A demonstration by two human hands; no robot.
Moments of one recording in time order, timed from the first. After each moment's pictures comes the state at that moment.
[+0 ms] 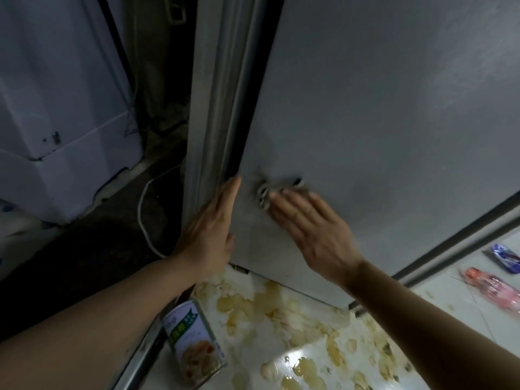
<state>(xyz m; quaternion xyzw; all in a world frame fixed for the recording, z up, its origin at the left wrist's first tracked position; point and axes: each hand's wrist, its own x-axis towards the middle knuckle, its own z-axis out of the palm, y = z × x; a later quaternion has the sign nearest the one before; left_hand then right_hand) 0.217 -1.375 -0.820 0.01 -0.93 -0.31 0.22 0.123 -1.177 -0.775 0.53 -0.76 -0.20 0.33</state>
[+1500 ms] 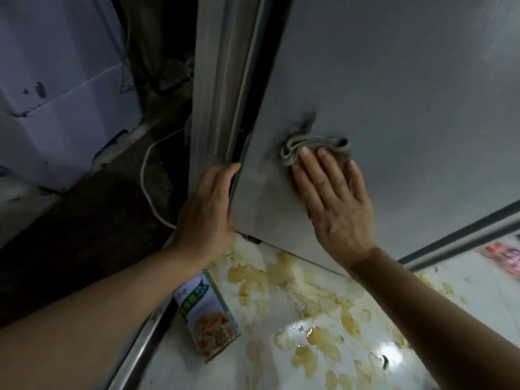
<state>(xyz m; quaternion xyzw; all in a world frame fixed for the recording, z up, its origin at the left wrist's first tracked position) 0.228 -1.374 -0.849 0.06 -0.89 -0.37 0.25 0.125 -1.180 -0.816 0.46 -0.78 -0.12 0.42</state>
